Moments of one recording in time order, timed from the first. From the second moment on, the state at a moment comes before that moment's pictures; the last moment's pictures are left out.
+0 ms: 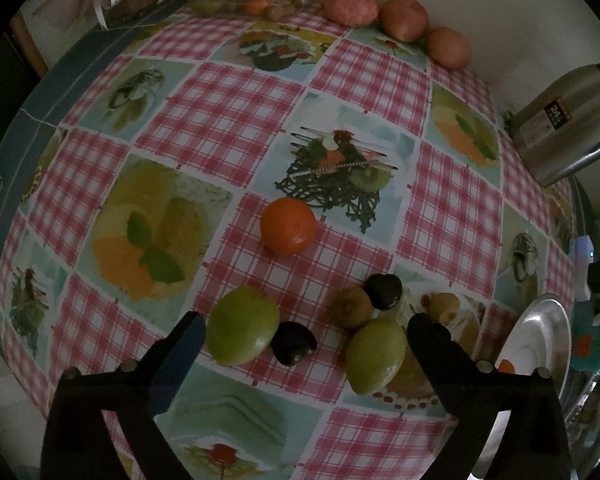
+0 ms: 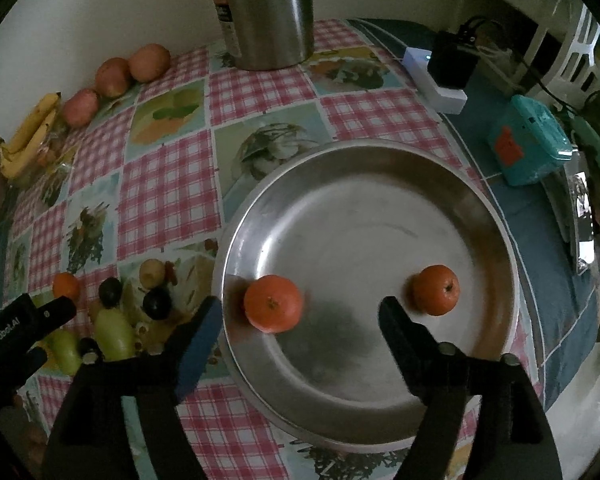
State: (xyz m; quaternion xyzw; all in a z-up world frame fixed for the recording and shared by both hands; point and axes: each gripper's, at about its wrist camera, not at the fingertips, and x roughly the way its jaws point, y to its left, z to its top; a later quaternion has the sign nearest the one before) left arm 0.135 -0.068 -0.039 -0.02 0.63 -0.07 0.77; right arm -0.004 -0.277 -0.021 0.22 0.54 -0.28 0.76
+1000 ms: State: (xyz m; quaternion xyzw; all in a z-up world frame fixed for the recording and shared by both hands) left arm 0.133 -0.028 0.004 0.06 0.54 -0.10 0.84; right arm 0.008 -0.251 -0.008 0.22 0.50 -0.27 0.79
